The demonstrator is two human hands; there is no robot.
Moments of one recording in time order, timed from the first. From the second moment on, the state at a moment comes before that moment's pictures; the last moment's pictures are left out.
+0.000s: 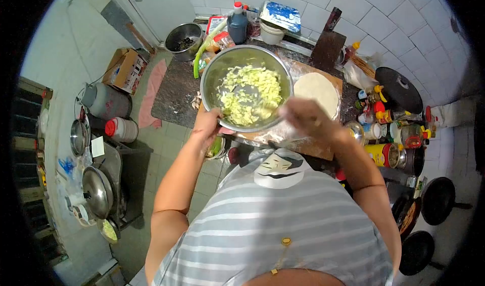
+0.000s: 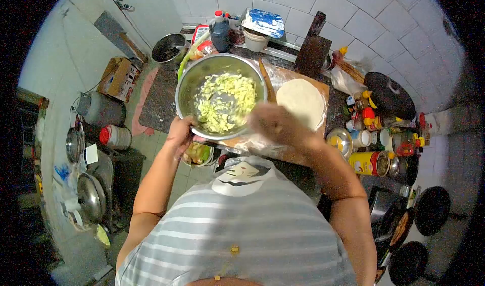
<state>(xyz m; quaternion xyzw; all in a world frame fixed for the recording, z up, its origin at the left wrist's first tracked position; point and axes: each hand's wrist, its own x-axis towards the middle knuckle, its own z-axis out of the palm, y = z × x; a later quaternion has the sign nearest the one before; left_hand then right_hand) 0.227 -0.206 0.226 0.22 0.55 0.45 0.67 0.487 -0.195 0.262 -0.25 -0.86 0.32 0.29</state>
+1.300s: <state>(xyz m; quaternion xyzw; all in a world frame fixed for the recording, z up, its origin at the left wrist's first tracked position) 0.238 -0.215 0.198 0.23 0.52 0.48 0.67 0.465 -0.198 0.276 -0.38 -0.81 0.35 0.27</state>
